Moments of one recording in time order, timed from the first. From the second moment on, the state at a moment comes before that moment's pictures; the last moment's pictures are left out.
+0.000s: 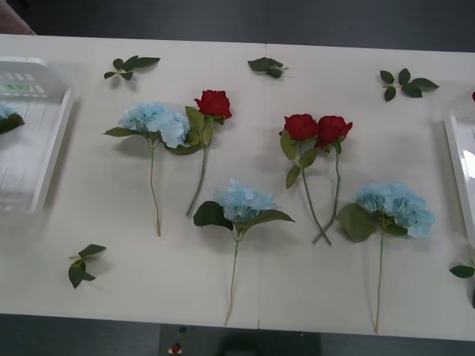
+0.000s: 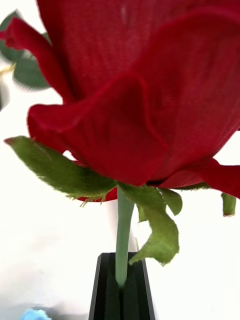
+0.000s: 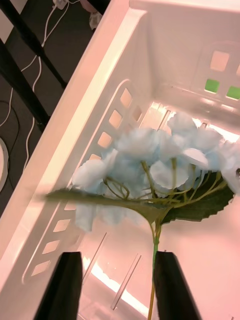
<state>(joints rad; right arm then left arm) -0.64 -0.81 -0.18 -1.21 -0.59 1.38 1.40 -0.55 1.01 -0.11 -1.10 0.52 0.96 -1.17</state>
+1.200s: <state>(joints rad) -0.64 -0.94 -0.23 -0.81 -0.51 1.12 1.50 -0.55 0.78 -0.19 -1.54 0.86 1.14 -1.13</state>
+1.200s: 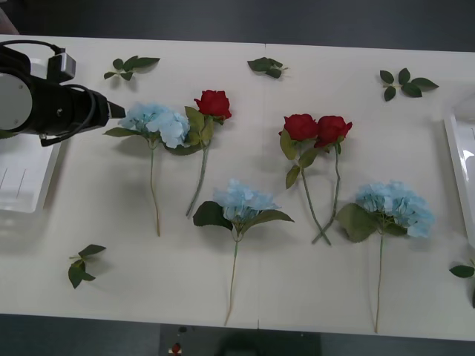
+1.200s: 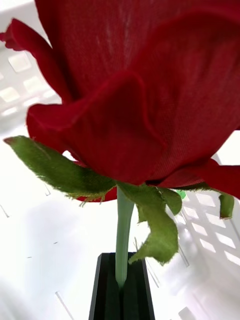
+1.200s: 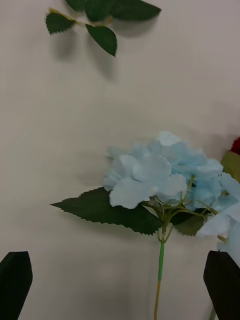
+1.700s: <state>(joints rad) -0.59 -0.91 -0.24 -0.81 -0.52 1.06 1.55 -0.56 0.77 -0.38 -1.56 0.86 1.13 -1.07</state>
